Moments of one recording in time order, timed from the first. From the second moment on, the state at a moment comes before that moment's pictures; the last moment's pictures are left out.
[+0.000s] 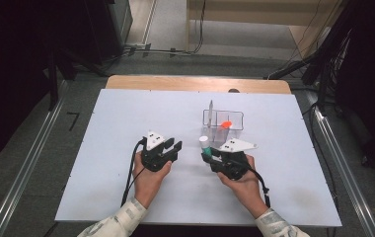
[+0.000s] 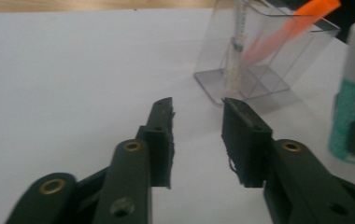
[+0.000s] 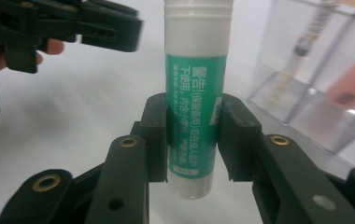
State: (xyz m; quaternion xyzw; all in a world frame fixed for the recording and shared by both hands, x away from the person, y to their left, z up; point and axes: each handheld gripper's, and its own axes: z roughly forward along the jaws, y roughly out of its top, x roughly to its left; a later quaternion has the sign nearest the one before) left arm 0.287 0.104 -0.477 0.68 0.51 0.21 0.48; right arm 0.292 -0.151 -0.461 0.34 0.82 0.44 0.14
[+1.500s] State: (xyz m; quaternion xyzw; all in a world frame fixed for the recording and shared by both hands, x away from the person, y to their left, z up) left arm 0.288 0.137 -0.487 0.67 0.55 0.27 0.41; right arm 0.331 -0.233 -0.428 0.44 0.74 0.47 0.21
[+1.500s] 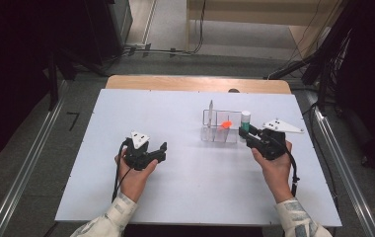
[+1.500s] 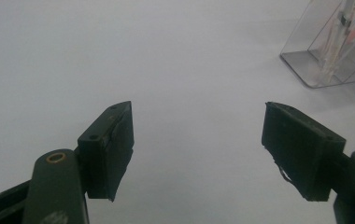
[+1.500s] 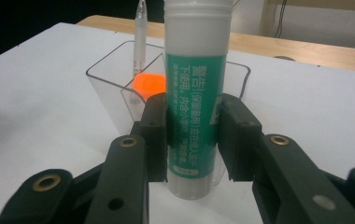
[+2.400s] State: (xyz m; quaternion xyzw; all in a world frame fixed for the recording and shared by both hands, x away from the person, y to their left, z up) left arm 0.288 0.138 -0.487 0.67 0.55 0.26 0.41; right arm 0.358 -0.229 -0.413 0.45 0.71 0.49 0.22
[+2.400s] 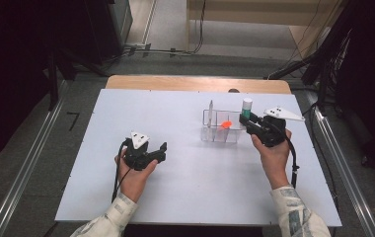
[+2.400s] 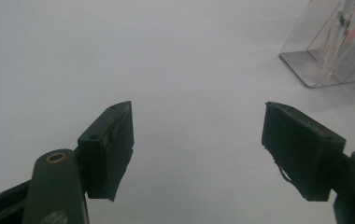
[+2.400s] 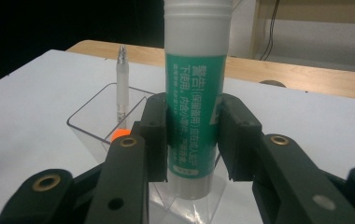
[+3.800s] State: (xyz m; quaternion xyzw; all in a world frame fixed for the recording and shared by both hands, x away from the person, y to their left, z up) left arm 0.288 0.138 -0.487 0.67 0.55 0.26 0.41; right arm 0.388 -0.205 -0.448 0.46 0.74 0.45 0.20
